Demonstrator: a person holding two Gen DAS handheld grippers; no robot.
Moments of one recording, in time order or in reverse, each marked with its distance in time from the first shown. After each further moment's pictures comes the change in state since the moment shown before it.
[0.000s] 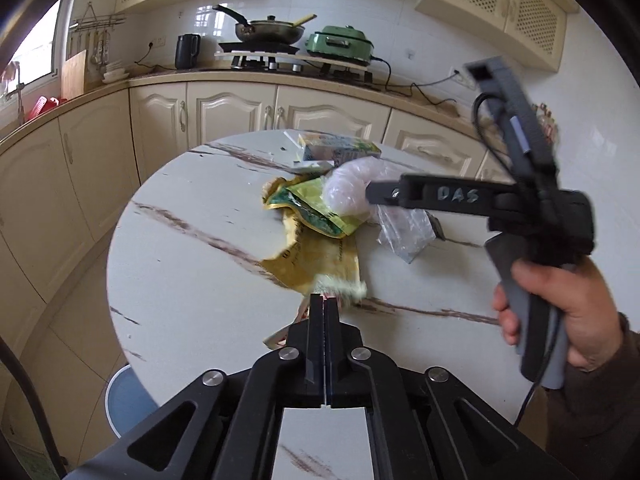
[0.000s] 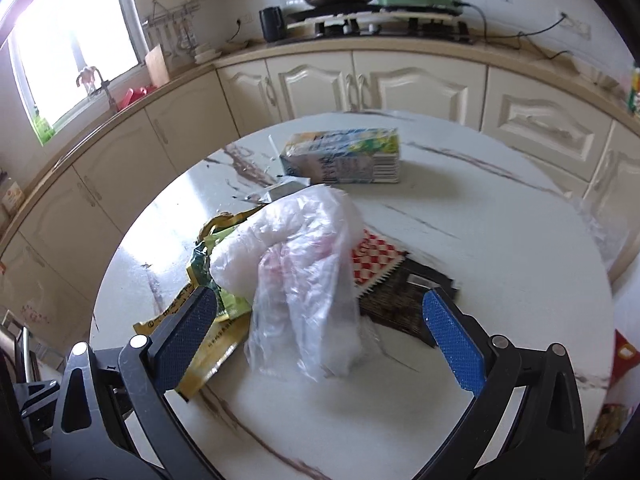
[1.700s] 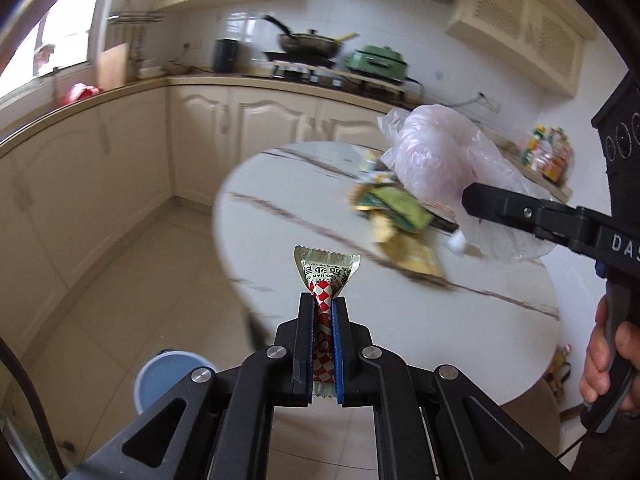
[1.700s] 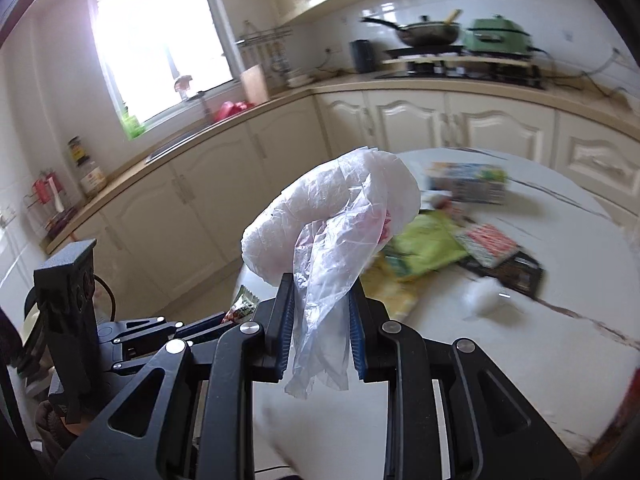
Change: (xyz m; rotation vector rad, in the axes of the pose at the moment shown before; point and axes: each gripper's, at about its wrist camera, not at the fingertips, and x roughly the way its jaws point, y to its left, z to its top) left arm -0.079 0.084 -0.015 -0.070 -0.038 0.090; right arm -0.083 0.129 -0.047 -0.159 -0.132 0.277
